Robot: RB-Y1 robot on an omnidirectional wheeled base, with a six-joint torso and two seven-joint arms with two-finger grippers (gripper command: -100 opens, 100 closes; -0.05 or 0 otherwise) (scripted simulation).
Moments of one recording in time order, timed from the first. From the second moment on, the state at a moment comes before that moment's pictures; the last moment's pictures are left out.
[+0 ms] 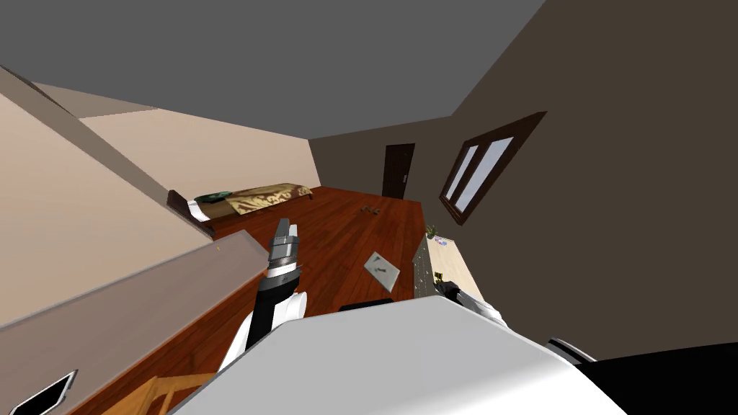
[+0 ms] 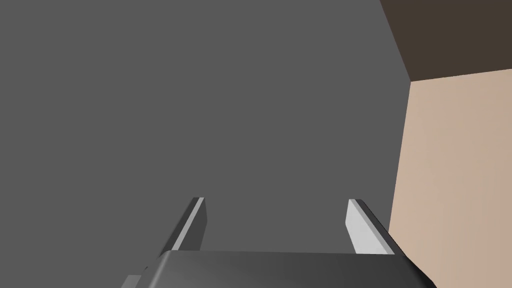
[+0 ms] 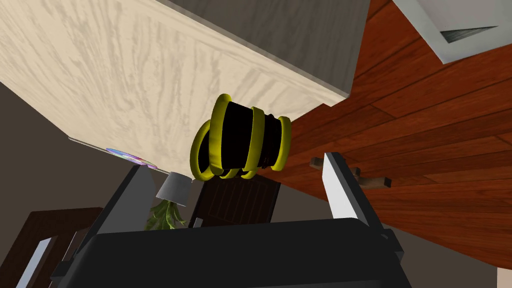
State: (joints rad) left arm 0.48 -0.05 0.04 -2.21 -0.12 -0.51 -0.15; right arm 0.11 -0.60 0.27 -0.75 0.64 0.09 0.45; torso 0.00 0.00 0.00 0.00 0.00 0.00
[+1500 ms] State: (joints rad) left arm 0.48 -0.05 0.04 -2.21 -0.12 -0.51 -0.15; right arm 0.17 -0.52 0.17 -0.76 0.66 -0.17 0.83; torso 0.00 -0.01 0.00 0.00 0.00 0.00
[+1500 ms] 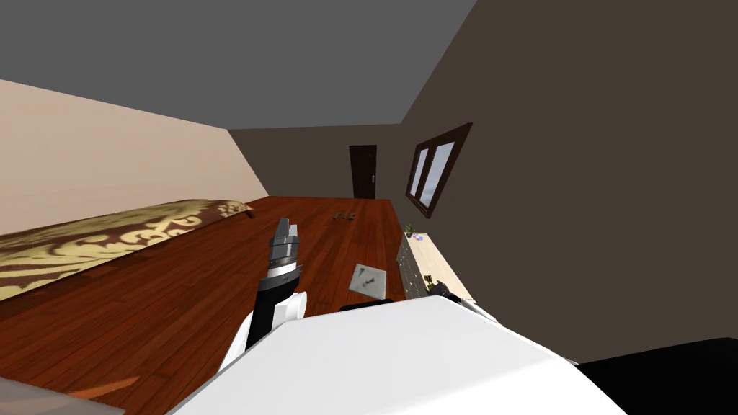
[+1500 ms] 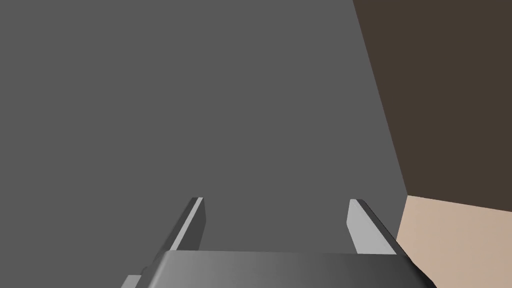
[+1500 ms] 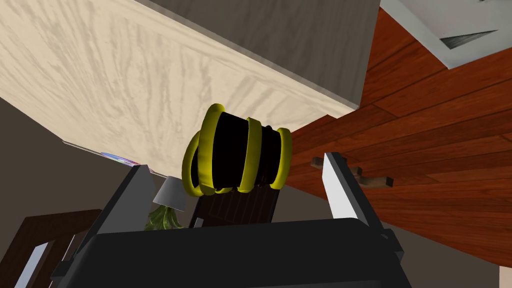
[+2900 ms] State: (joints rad) left arm 0.48 -0.05 0.04 -2.20 -0.12 -0.51 -0.15; right arm 0.16 -0.55 0.20 -0.76 0.65 -0.12 0.76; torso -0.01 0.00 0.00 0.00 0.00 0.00
